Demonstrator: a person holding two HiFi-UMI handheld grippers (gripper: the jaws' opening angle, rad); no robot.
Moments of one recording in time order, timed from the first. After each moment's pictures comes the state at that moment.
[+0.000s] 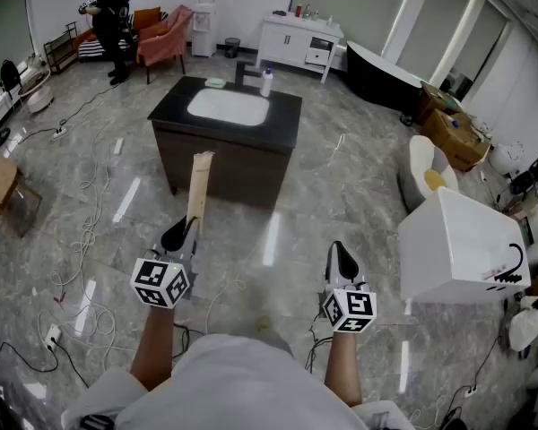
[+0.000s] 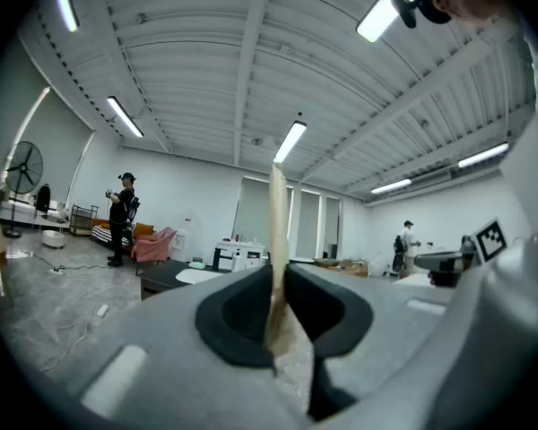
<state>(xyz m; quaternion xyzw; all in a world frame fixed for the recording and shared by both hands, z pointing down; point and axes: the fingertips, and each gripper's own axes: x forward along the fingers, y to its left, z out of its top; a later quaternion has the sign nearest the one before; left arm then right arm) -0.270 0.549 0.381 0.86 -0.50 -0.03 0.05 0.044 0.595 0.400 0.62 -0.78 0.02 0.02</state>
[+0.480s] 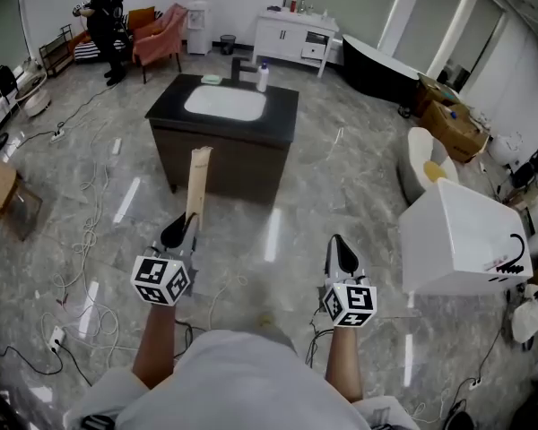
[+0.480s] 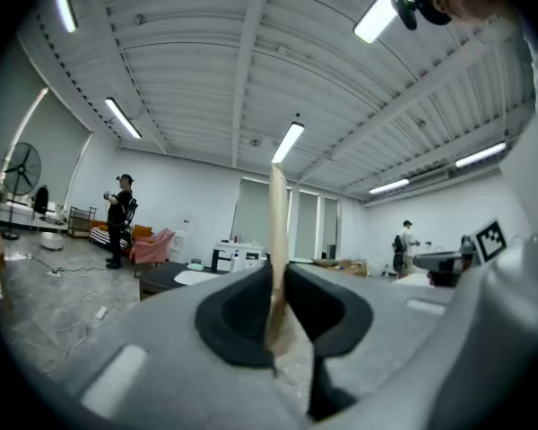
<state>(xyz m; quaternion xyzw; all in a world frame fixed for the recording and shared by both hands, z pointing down) -0.265 0.548 0.380 0.86 -0.50 -0.03 0.04 0.044 0.593 0.399 0.62 -0.78 0.01 0.01</state>
